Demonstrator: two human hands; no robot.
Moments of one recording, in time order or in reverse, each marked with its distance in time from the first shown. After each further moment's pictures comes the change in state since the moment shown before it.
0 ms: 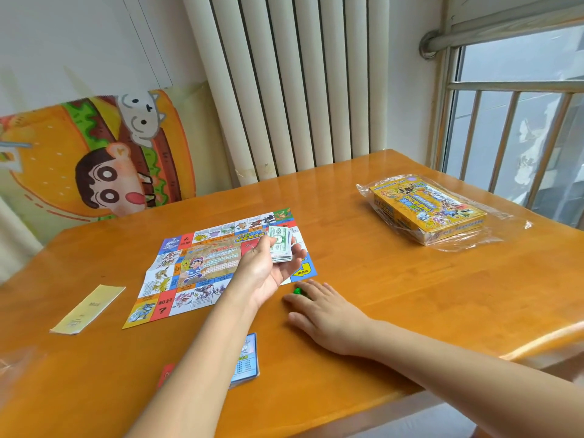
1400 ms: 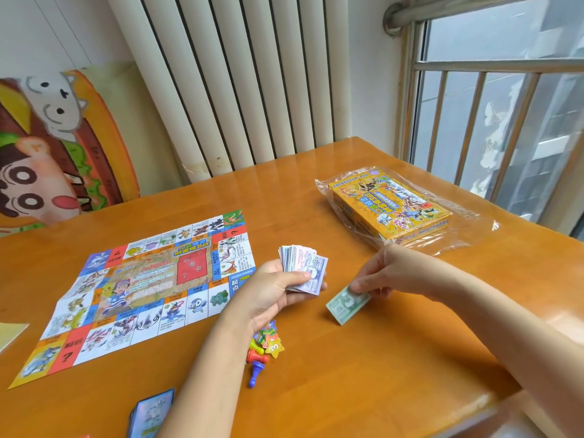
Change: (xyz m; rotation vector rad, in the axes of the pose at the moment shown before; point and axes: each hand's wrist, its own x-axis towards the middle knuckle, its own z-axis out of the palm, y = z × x) left_hand 0.046 -0.062 0.064 0.415 -0.313 -0.114; right_hand -0.048 0.154 -0.107 0.735 -0.059 0.441
